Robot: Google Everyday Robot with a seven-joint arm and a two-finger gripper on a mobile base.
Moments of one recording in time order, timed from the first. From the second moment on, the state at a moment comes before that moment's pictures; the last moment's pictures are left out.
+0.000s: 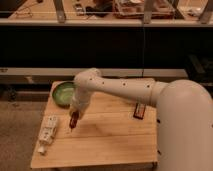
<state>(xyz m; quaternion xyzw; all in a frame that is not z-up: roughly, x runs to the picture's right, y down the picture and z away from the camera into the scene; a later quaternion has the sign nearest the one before) -0.160 0.098 0.772 -0.16 -0.39 -0.52 0.75</state>
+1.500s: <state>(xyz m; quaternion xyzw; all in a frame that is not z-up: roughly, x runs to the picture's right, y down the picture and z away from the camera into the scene) -0.234 -0.044 0.940 -0.09 -0.36 -0.44 0.82</state>
